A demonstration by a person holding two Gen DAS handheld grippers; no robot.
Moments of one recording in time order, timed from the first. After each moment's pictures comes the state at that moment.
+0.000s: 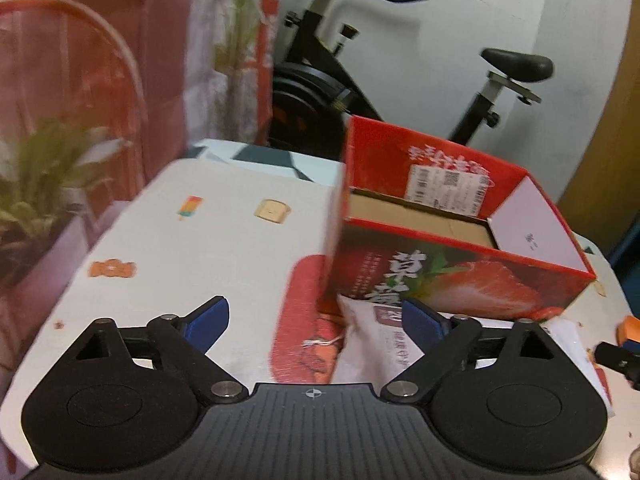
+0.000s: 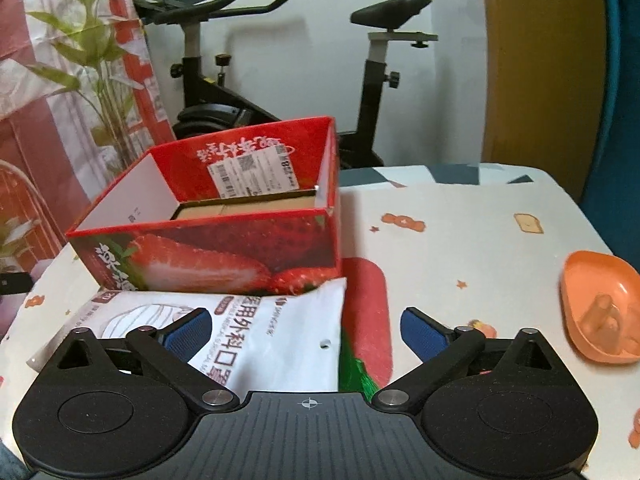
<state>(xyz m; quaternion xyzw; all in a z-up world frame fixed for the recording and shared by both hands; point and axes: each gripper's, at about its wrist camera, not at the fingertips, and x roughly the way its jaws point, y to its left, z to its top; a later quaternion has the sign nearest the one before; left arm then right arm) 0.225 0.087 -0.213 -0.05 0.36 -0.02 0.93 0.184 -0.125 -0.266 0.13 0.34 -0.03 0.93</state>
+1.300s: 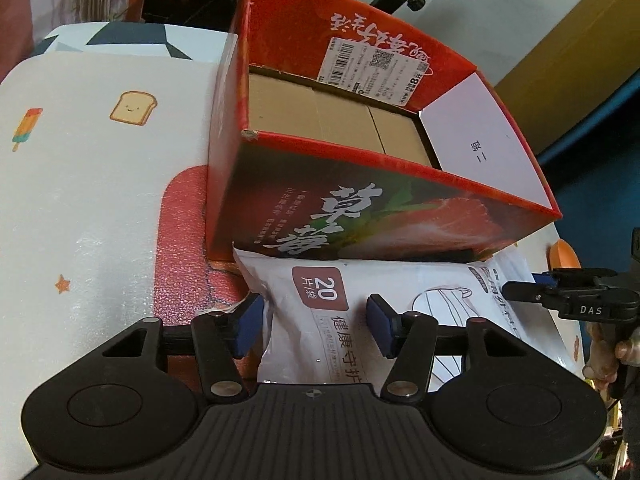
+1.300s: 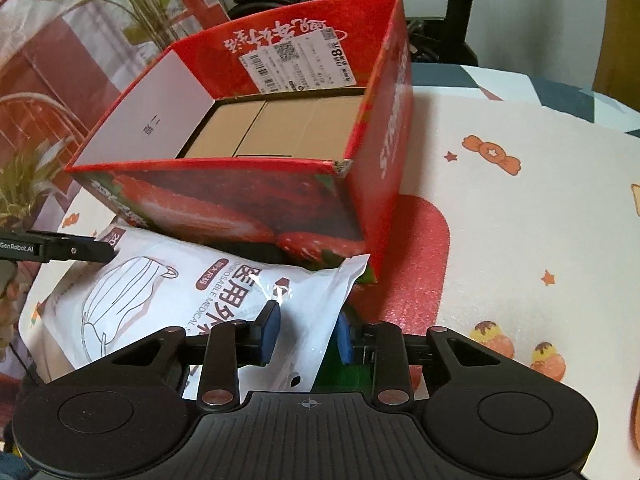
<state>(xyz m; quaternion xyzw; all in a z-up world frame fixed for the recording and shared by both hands) 0.320 0.075 -0.287 -0.10 0.51 -0.21 0.83 0.285 -0.170 -0.306 0.14 0.50 0.14 0.84</state>
